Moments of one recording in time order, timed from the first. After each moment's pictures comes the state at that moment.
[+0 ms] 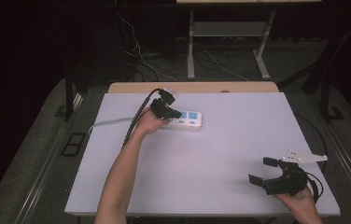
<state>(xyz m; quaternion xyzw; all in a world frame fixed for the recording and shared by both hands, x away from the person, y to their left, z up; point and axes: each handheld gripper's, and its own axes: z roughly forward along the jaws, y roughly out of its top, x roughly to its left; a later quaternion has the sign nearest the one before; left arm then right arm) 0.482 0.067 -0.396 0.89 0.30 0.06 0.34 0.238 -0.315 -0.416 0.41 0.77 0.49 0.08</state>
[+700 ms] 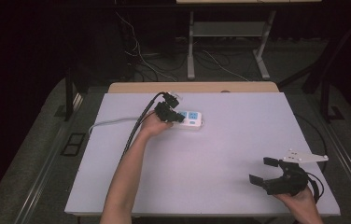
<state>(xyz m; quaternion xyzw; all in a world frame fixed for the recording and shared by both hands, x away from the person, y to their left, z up) 0.484 0.056 -0.412 0.89 0.30 0.06 0.33 0.237 -0.316 -0.415 0.41 0.77 0.49 0.08</state>
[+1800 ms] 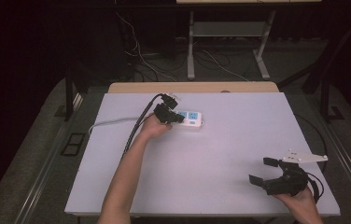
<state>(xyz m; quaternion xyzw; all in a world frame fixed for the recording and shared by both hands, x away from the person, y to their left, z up) 0.482 0.061 -0.418 0.88 0.32 0.05 0.35 0.237 -0.315 -0.415 0.41 0.77 0.49 0.08</state>
